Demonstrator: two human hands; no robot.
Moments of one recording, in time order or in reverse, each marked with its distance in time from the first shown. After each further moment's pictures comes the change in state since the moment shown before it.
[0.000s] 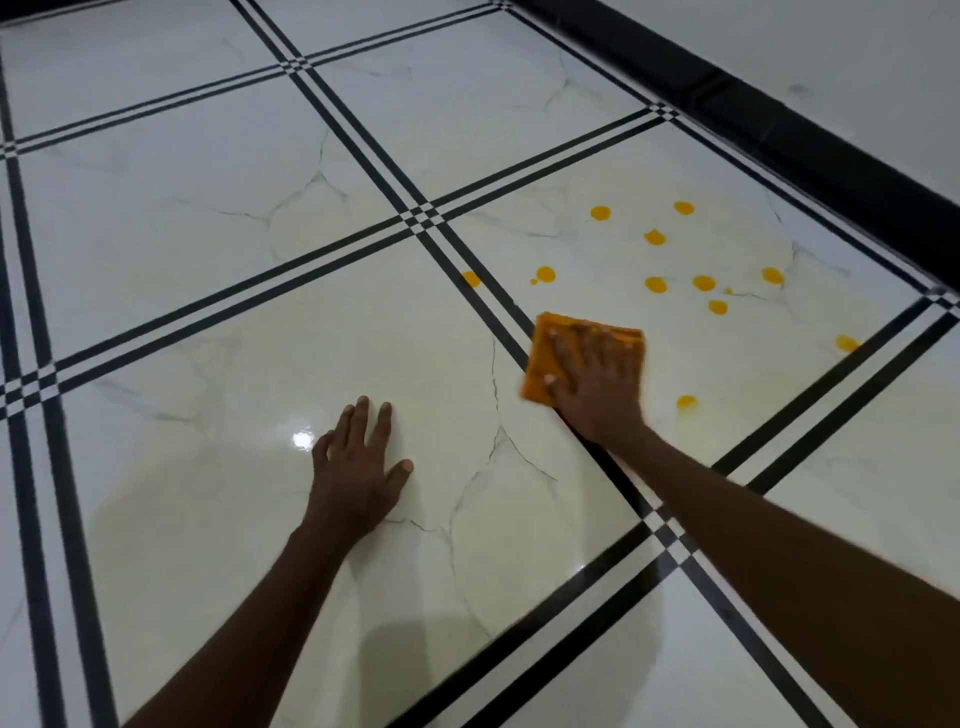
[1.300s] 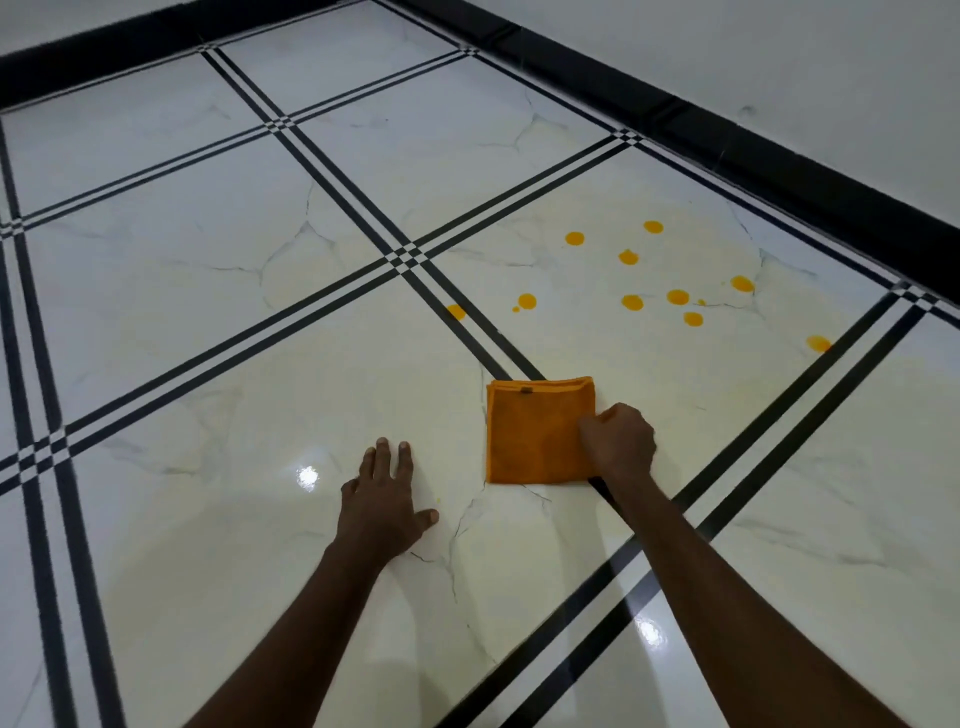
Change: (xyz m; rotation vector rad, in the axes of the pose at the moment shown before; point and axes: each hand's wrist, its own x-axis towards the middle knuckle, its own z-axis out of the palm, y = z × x) left_hand 0.009 0.039 -0.020 0.115 -0.277 -0.016; right_hand -0.046 -0.025 -0.053 0.696 -0.024 0.795
